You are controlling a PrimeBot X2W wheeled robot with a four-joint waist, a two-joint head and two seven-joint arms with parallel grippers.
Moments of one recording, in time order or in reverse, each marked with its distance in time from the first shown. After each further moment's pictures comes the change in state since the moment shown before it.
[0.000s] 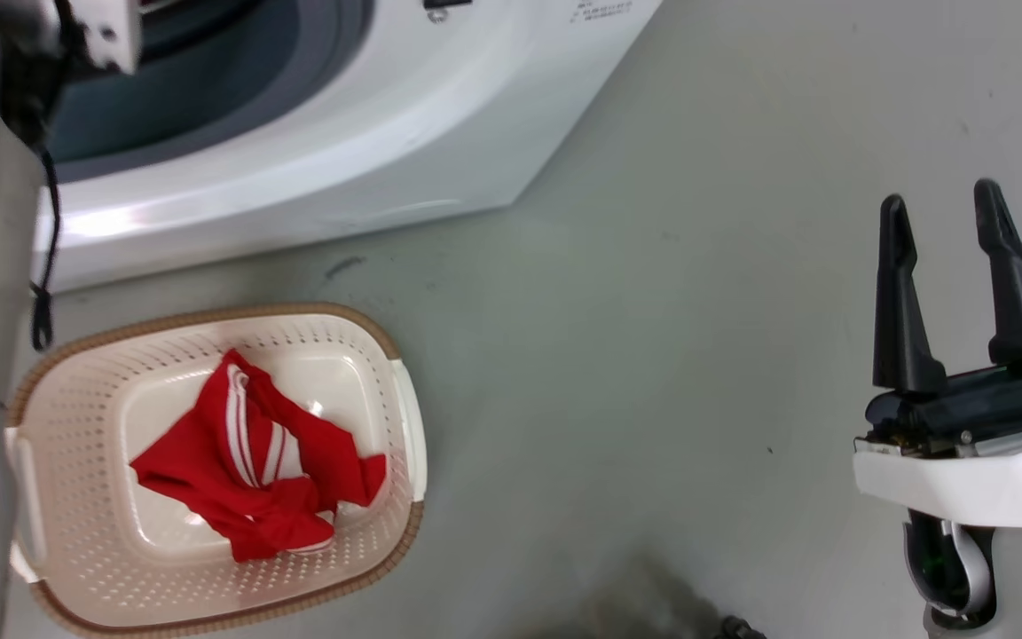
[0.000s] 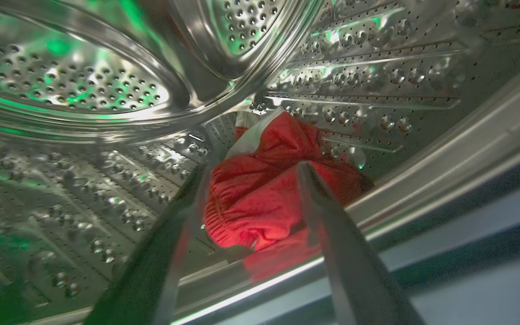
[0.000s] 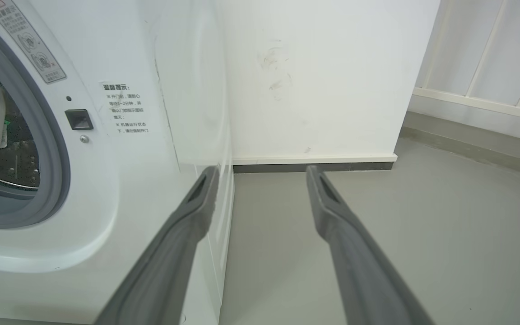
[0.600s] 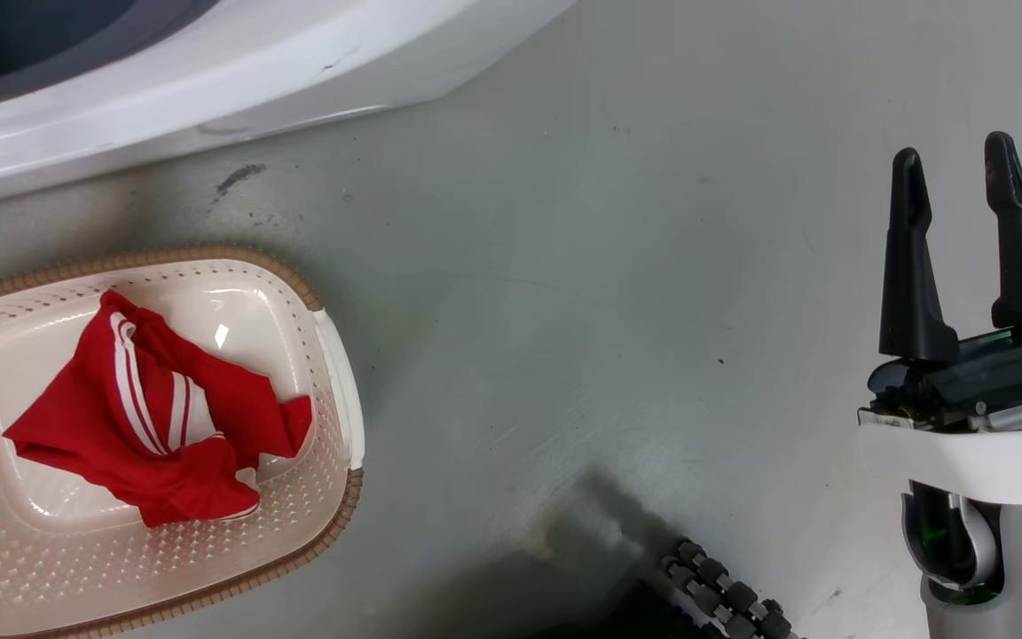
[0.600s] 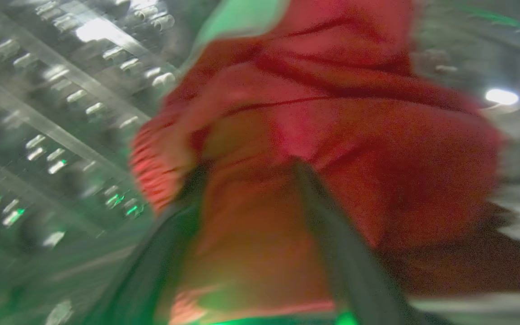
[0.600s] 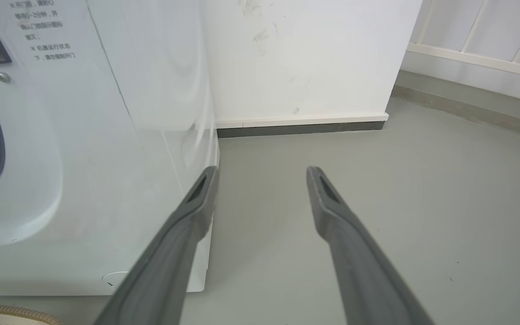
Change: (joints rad) left arm -0.391 0.039 -0.067 0.274 -0.003 -0.001 0.435; right arm -0.070 0.000 0.018 -0.013 0.088 0.000 0.000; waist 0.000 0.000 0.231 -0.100
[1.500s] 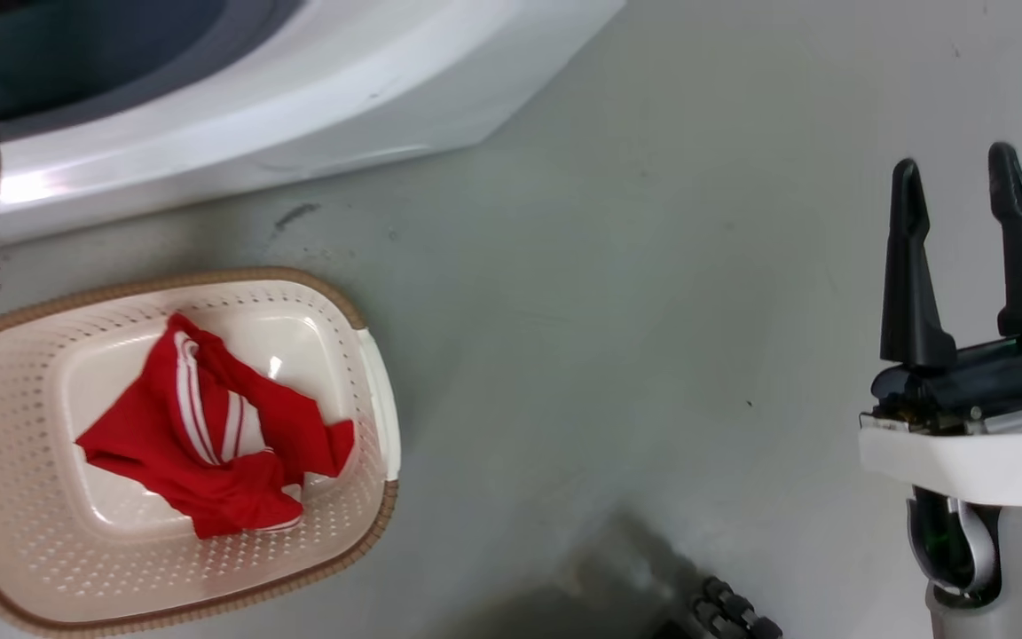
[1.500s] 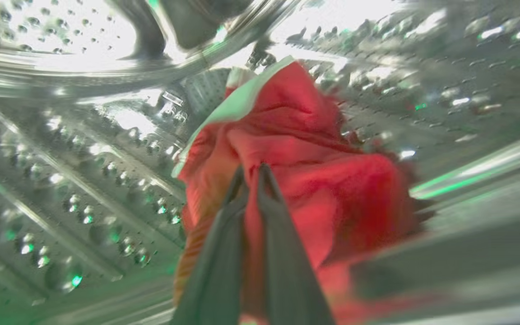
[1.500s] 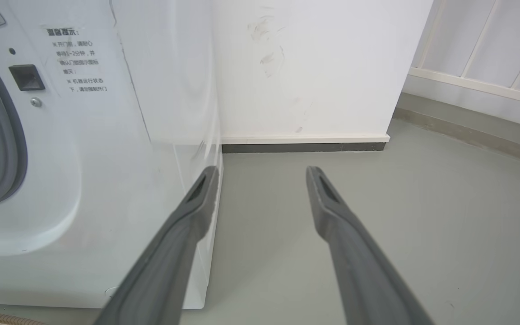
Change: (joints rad) left arm 0.131 -0.029 -0.020 0.004 -0.076 -0.016 -0.423; right arm 0.010 0.000 -0.020 0.015 -0.060 0.000 0.000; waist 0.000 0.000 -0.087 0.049
